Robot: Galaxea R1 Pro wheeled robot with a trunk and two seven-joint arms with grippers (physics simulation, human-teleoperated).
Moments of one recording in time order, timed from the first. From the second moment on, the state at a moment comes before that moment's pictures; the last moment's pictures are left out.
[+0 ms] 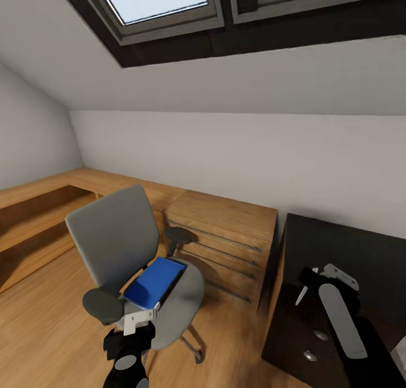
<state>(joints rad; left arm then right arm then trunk) -0.04 -0.03 -0.37 -1.53 0.30 0.53 0.80 -0.36 -0.11 -0.07 -1.52 -0.85 0.62 -0.85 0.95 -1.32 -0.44</state>
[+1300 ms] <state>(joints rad) -0.04 -0.03 -0.41 -1.50 0.30 0.53 0.80 -0.36 -0.21 -0.27 -1.39 -1.05 0.80 -0.60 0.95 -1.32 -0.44</state>
